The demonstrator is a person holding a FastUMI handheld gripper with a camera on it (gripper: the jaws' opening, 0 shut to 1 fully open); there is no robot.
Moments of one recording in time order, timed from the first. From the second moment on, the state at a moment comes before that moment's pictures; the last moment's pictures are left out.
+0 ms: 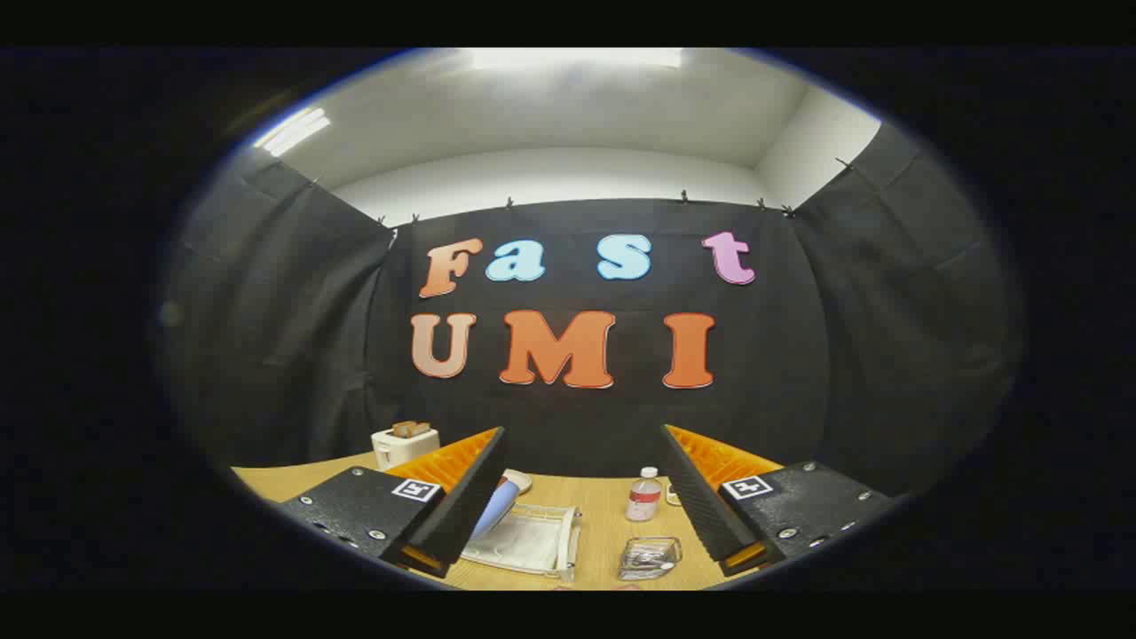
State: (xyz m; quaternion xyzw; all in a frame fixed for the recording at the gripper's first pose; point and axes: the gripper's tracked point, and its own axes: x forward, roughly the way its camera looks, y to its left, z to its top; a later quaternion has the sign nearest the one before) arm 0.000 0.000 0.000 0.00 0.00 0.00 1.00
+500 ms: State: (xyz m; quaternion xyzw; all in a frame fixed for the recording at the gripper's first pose) arm 0.003 0.001 0.010 0.01 0.00 0.00 1.00
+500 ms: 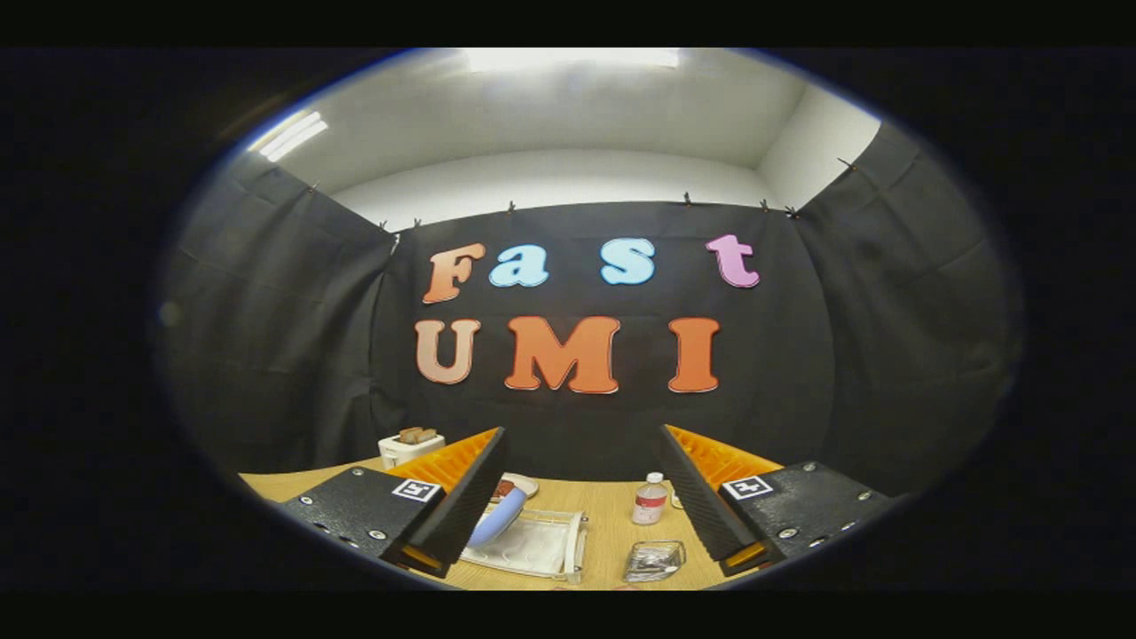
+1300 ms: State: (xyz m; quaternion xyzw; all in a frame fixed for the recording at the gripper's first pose) arm 0.050 0.058 -0.057 0.02 0.13 0.08 0.99
